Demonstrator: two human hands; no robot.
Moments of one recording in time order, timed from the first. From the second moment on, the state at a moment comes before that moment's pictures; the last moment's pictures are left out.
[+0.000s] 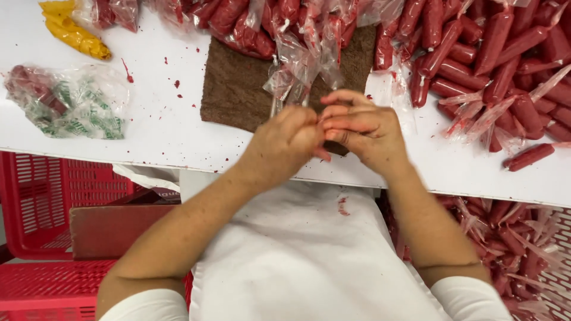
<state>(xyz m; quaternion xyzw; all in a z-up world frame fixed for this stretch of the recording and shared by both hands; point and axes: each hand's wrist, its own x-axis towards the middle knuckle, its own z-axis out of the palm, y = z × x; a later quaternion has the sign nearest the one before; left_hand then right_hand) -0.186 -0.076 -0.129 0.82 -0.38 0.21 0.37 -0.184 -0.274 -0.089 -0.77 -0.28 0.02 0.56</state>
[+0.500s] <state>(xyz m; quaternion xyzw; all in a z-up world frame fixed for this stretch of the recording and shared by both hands) -0.195 -0.098 -0.111 0.69 -0.25 0.17 0.65 -0.220 -0.250 -0.152 -0.74 -0.09 -0.23 0.62</state>
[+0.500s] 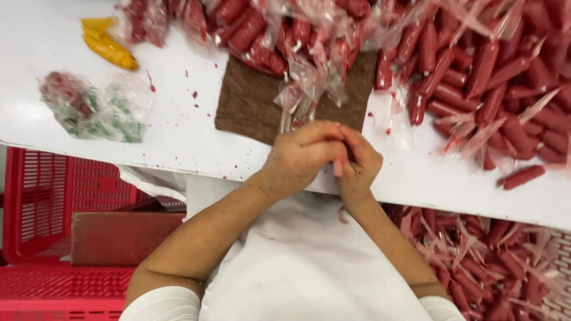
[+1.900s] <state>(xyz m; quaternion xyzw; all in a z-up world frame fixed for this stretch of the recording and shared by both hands) -0.163 -0.010 -0.038 0.71 -0.21 -0.27 0.62 -0.173 -0.262 0.039 -0.72 -0.21 -0.42 0.51</state>
